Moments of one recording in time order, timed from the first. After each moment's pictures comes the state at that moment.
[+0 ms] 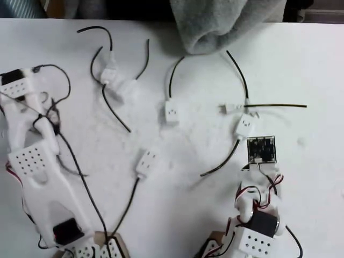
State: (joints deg) left arm -33.2 56.9 -49.8 101.0 -9.6; right arm 19.3 -102.5 96.1 57.1 24.7
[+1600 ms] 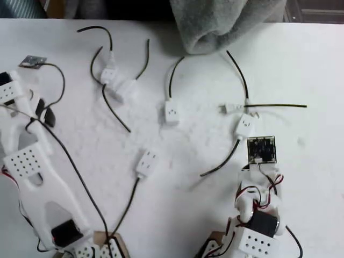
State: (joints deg) left arm -34.6 61.7 -56.1 91.5 -36.4; right arm 19.3 -102.5 96.1 57.1 24.7
